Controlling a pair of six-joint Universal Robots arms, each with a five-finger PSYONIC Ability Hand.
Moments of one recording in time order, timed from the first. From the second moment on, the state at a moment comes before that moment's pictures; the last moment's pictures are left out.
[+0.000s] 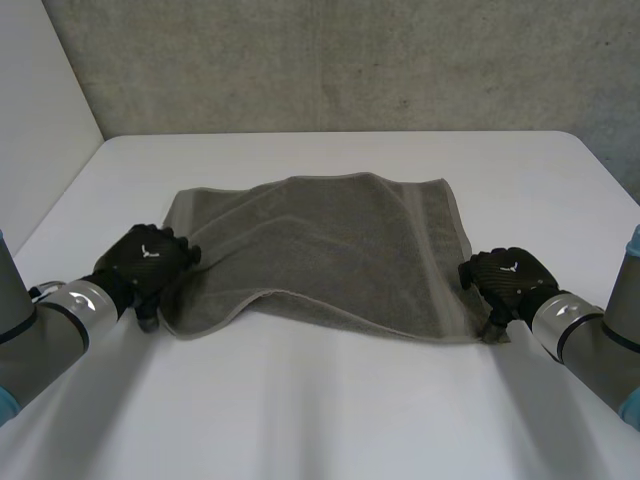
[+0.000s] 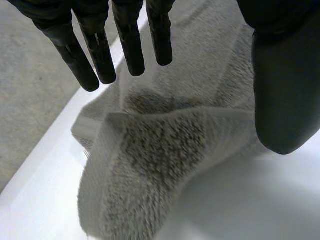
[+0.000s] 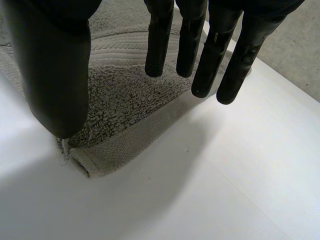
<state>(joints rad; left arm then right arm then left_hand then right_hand) 4.60 -1.91 -1.79 3.29 -1.18 3.91 1.72 -1.11 1.76 -0.19 1.26 2.65 0.47 0.46 0.47 0.46 0.47 0.58 0.56 0.57 0.57 0.41</state>
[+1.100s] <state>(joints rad) 4.65 -1.95 -1.75 3.29 -1.20 3.89 1.72 -1.11 1.79 -0.18 1.24 2.70 1.45 1.51 1.54 1.51 1.49 0.50 0.47 0.50 0.50 0.33</state>
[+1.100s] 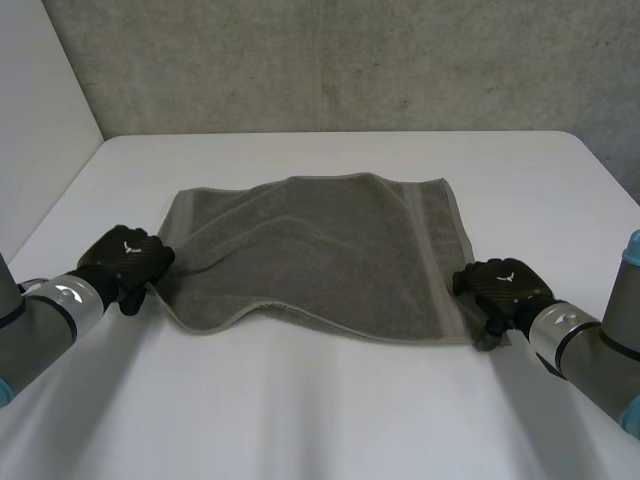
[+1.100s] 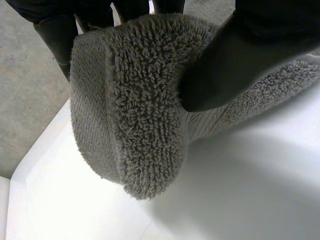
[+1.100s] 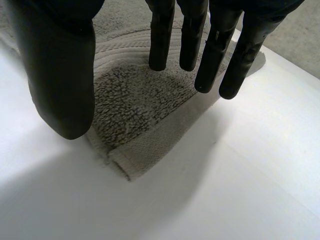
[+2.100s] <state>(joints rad) 4.71 -1.71 -1.72 3.29 -1.20 3.43 1.72 -1.41 1.62 -0.04 1.23 2.76 1.46 1.51 1.54 1.51 1.49 1.32 1.32 1.34 1.34 1.15</state>
